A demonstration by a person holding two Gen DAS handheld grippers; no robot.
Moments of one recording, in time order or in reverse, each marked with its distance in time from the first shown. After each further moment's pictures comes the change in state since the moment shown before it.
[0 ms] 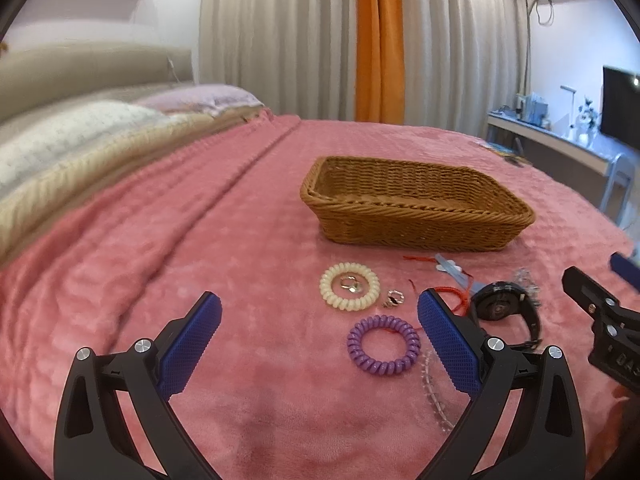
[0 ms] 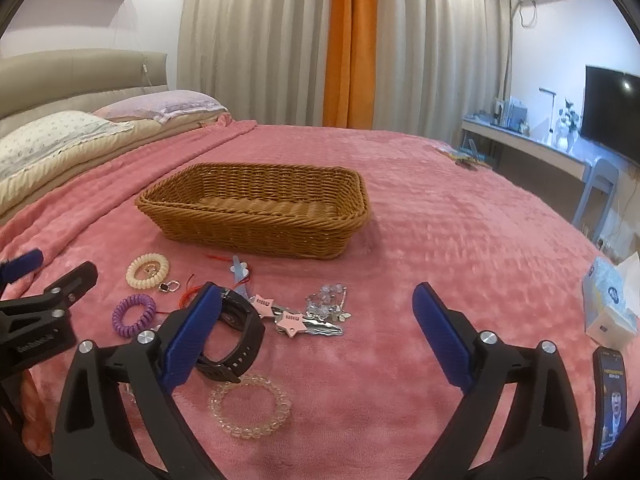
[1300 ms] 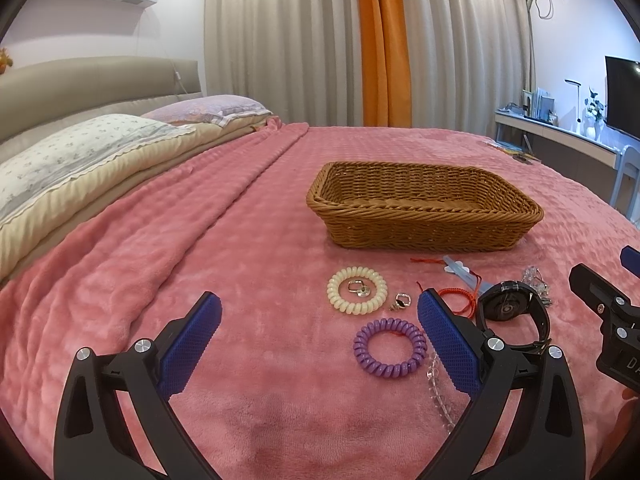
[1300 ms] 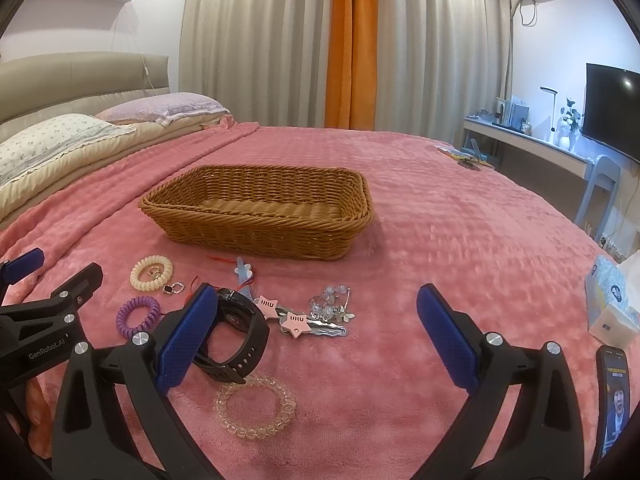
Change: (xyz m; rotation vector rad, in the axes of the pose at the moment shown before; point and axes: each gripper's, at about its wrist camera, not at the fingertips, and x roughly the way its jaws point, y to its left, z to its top) left arm -0.003 -0.013 -0.004 0.050 -0.041 0.086; right arm -0.003 0.008 -0.001 -0.013 -0.015 0.003
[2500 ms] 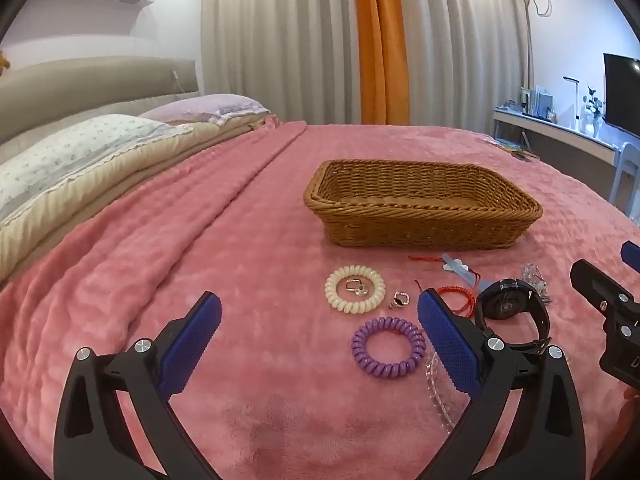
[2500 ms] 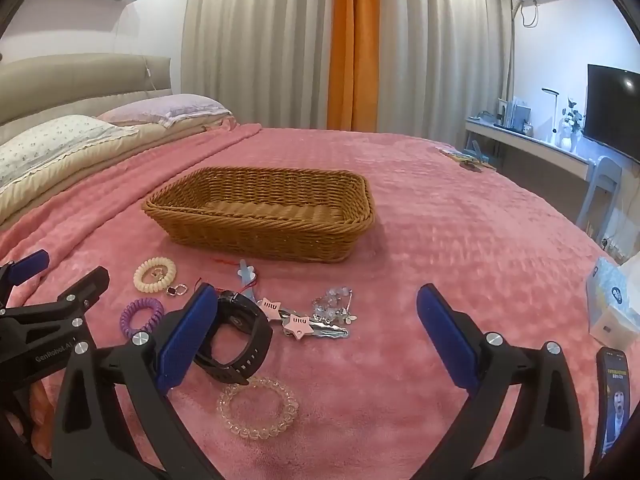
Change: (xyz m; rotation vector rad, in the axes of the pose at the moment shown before) left arm 0.001 -0.002 0.000 0.000 0.004 -0.006; right arm -0.004 0.001 0.001 0.000 -0.005 0.004
